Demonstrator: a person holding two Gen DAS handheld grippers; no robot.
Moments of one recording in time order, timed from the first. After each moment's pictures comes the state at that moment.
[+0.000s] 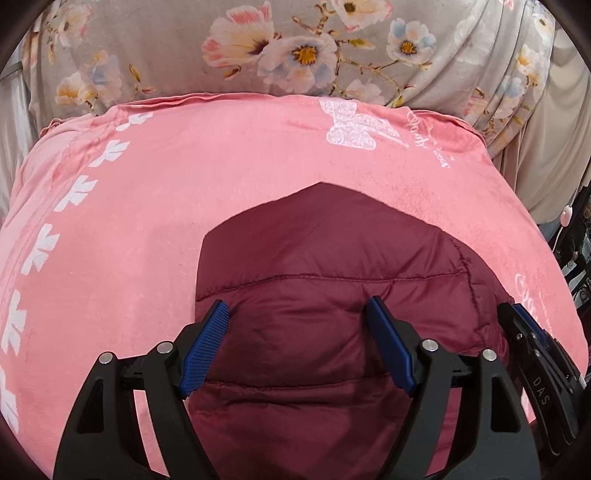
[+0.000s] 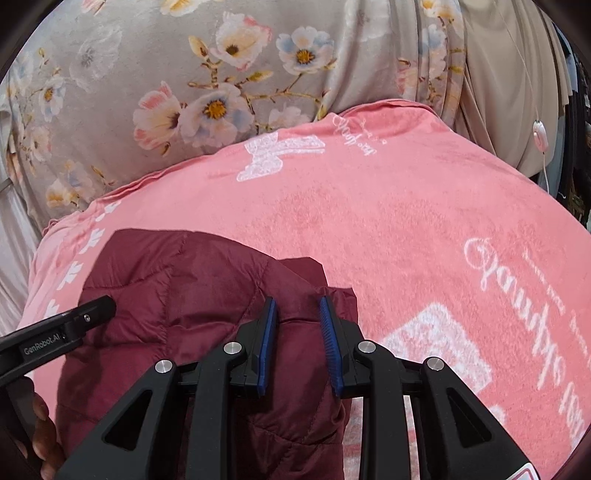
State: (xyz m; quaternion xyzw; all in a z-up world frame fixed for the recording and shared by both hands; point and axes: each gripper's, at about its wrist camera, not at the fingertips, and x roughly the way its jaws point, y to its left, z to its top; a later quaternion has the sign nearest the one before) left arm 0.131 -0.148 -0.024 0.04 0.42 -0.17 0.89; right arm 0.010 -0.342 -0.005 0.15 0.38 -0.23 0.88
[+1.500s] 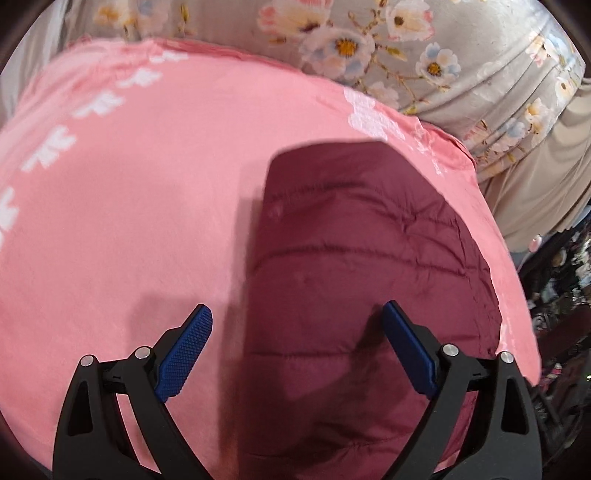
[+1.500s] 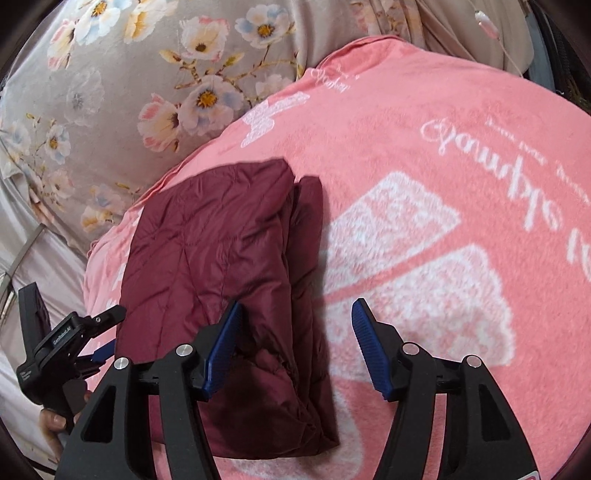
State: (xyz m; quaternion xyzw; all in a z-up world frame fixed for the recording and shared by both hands) left arm 0.093 -0.058 -0.040 -0.08 0.47 -0.19 0.86; right arm -0.089 -0.349 -0.006 0.31 0.40 -0.17 0.85
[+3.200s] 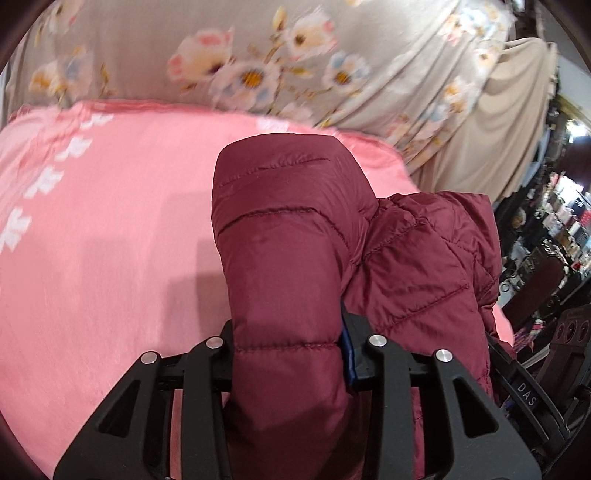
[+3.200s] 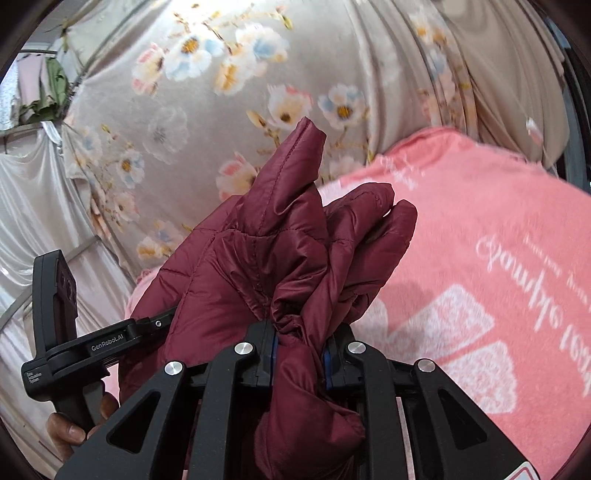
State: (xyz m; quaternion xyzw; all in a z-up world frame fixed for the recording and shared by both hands) left arm 0.052 -0.103 0.041 -0.03 0.38 -0.31 0.87; right arm -0.098 -0.299 0.104 0.24 0.25 -0.12 0.93
